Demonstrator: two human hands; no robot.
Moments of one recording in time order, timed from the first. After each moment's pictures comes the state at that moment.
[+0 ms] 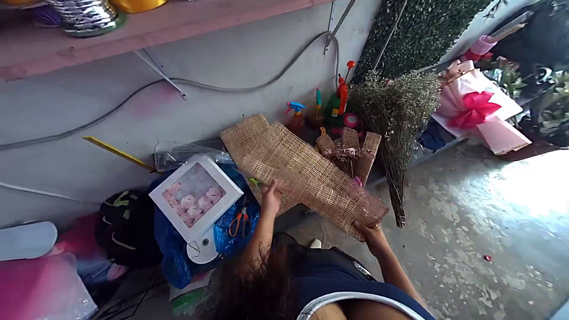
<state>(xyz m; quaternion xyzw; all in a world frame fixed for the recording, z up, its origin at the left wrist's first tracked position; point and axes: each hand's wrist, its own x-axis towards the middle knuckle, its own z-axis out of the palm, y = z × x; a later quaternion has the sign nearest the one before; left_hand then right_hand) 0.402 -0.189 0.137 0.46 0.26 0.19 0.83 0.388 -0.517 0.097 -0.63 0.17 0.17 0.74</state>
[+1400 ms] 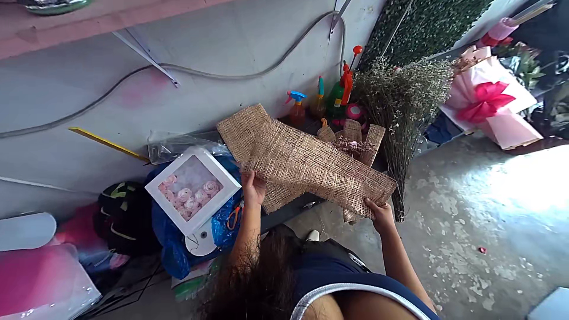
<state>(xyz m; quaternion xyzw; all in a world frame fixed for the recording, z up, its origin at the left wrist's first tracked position) 0.405 -0.139 0.124 0.35 0.21 0.27 0.87 0.449 -0.529 0.096 -0.63 0.19 0.09 0.75</state>
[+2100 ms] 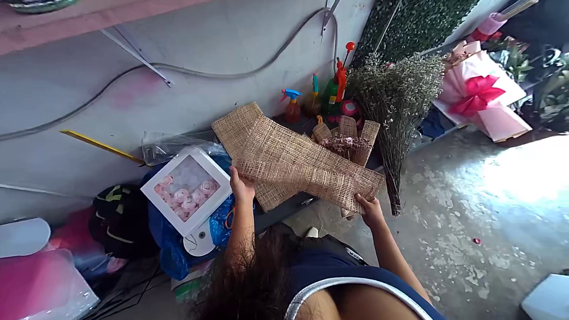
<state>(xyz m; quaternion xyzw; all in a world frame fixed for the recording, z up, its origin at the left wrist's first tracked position) 0.409 -0.123 0.129 0.39 0.32 0.28 0.82 0.441 -0.513 0.090 -0.59 0.16 0.11 0.78</state>
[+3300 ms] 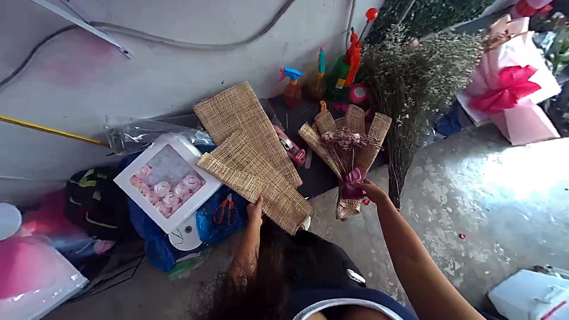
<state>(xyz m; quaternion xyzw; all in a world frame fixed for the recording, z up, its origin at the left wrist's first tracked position) 0.365 -0.172 -0.032 0.52 0.56 0.02 0.65 0.586 -0.556 0.003 -0.75 0.18 0.41 0.48</state>
